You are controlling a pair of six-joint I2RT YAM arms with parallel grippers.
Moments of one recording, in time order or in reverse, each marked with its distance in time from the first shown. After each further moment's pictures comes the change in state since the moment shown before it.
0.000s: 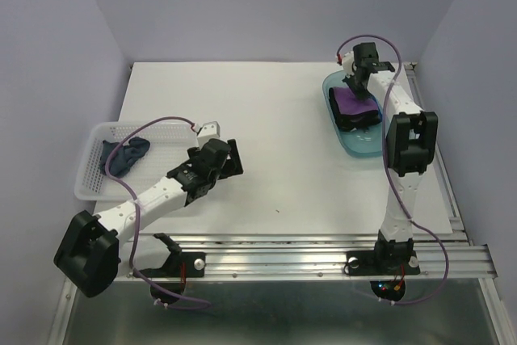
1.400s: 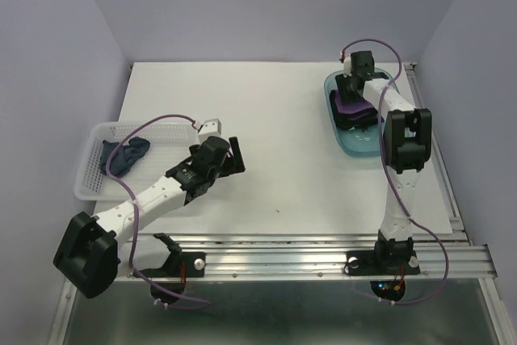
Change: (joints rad) left arm 0.006 -0.005 0.019 0.014 0.049 0.007; right arm -0.004 0.054 -0.098 0.262 -0.122 0.305
